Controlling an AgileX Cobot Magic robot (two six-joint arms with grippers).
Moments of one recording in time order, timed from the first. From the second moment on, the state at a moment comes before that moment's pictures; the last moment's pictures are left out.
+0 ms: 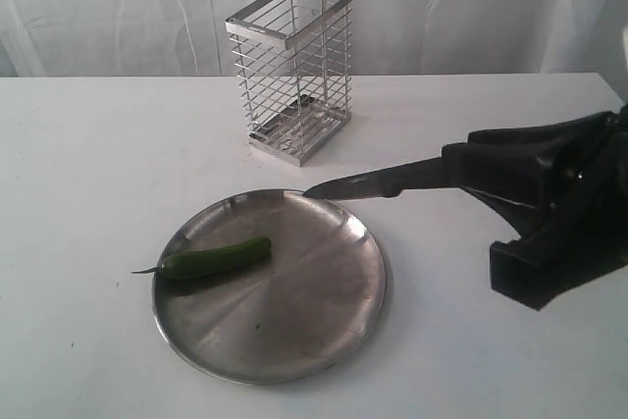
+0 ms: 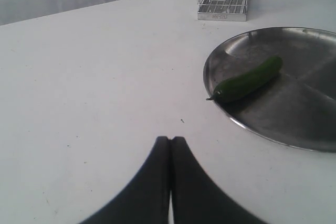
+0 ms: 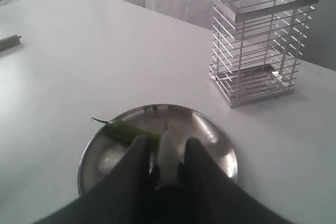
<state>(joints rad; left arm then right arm) -0.14 0.00 0.02 -0.15 0.34 0.24 0.70 0.72 -0.61 0.14 0.28 -0.05</state>
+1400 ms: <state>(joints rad) -0.64 0.65 -0.19 -0.33 -0.18 -0.11 0.92 1.04 -0.91 0.31 -0.03 -0.17</state>
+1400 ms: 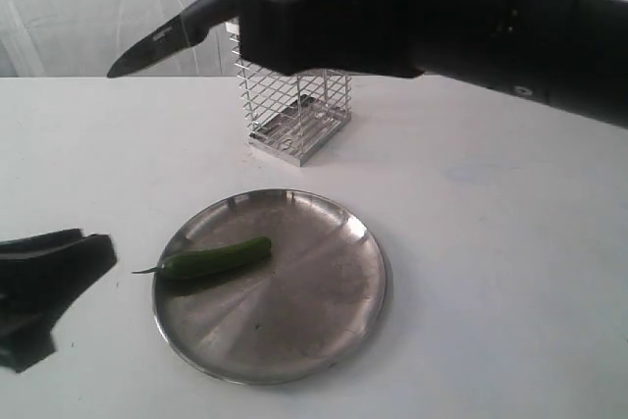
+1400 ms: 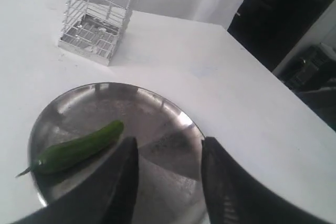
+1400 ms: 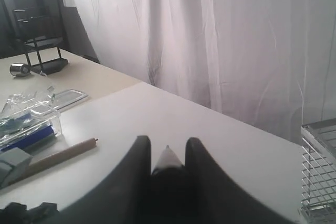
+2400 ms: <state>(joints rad) -0.67 1.08 -0.52 -0.52 -0.30 0.36 0.92 1.20 -0.95 0.26 0.41 -0.18</state>
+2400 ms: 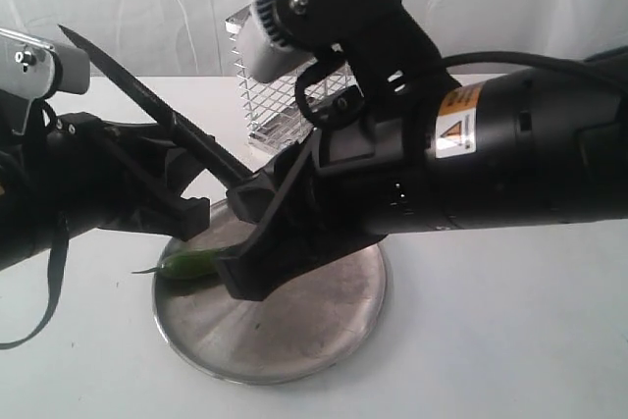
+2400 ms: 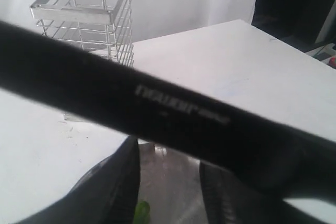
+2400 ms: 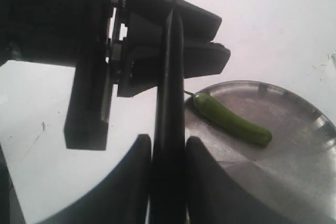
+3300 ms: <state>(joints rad) -0.70 1.08 -0.52 -0.02 -0.27 -0.18 0.92 1.20 -0.95 0.31 0.35 -0.18</state>
